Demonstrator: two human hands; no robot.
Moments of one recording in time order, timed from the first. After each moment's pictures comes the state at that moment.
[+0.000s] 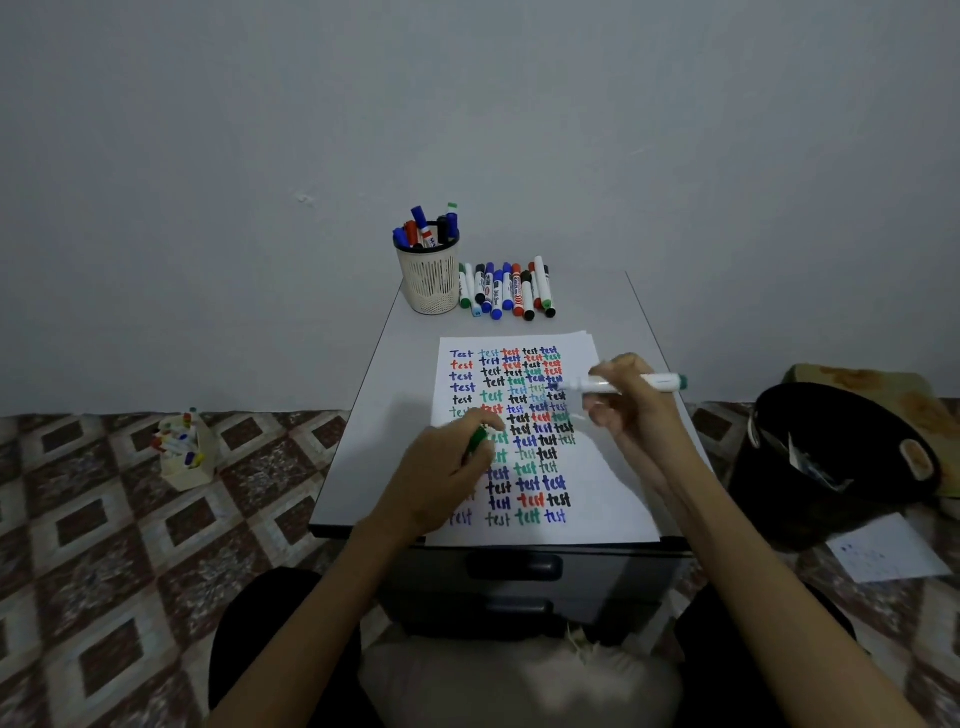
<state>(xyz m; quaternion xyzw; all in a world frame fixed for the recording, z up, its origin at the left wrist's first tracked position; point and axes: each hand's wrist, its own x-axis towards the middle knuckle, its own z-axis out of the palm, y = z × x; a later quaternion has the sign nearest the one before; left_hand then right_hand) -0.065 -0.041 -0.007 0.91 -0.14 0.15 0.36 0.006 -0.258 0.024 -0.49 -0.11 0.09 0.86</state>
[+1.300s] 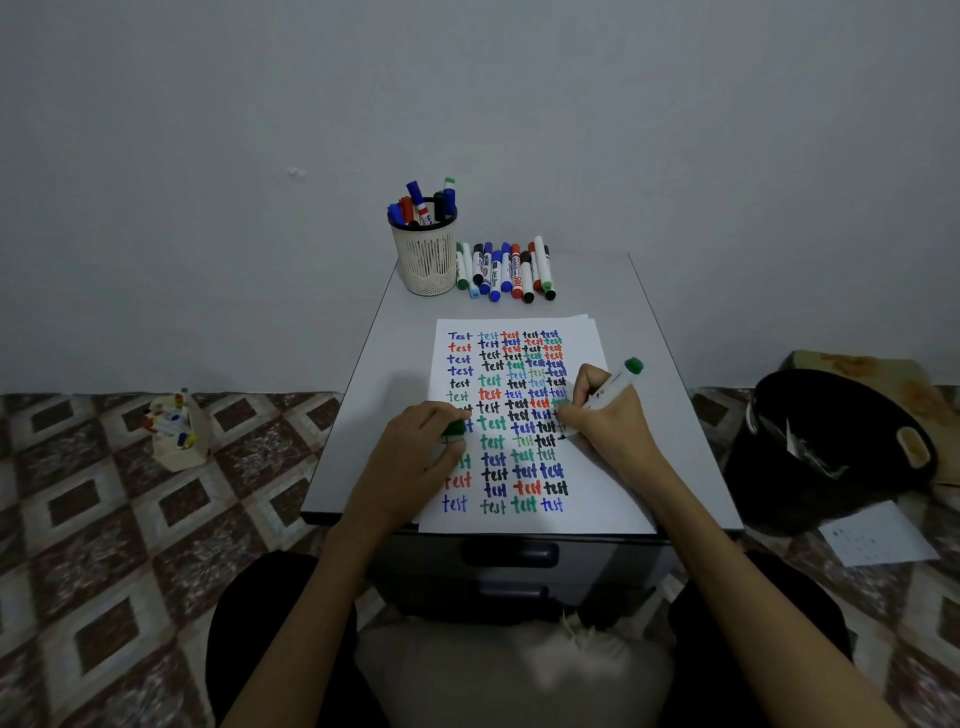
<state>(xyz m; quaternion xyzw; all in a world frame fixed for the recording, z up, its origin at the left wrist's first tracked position) -0.060 -0.009 -0.040 0.94 -0.11 0.17 0.26 0.016 -0.242 -0.014 -0.77 -0.12 0.00 0.63</state>
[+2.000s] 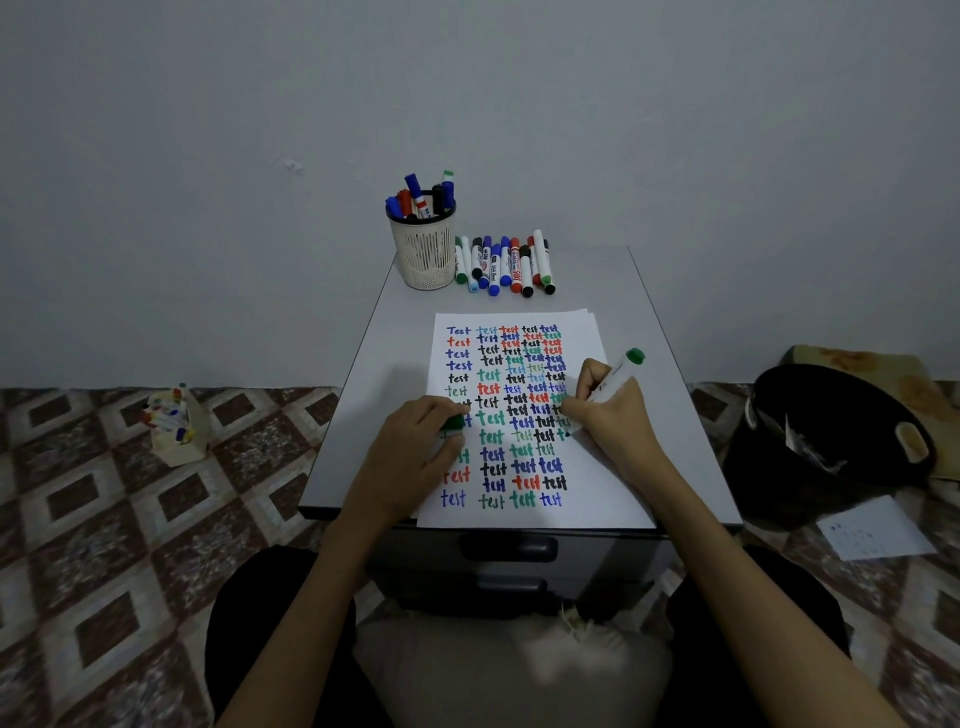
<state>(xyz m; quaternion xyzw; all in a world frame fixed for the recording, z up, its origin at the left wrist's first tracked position) -0.060 -0.009 -0.041 0.94 -0.12 0.17 0.25 0.015 -0.243 -0.012 -0.77 -0.10 -0.02 0.63</state>
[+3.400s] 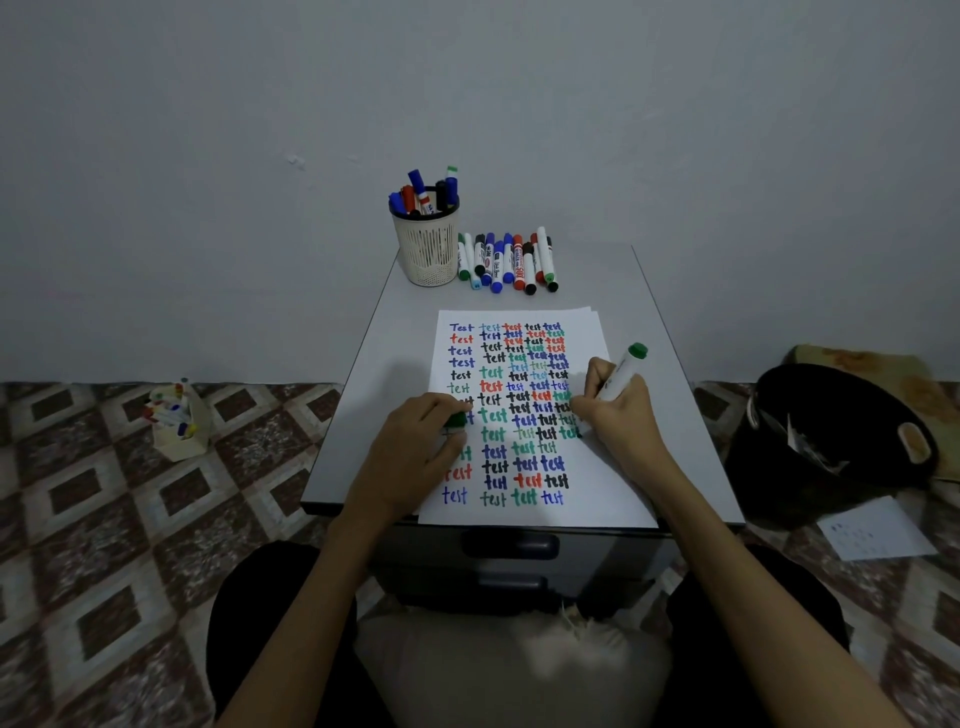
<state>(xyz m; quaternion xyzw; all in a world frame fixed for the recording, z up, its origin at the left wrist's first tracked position) -0.061 -0.010 -0.040 0.94 -0.11 0.18 0.26 0.013 -0.246 -0.014 -0.75 -0.10 0.00 0.66</state>
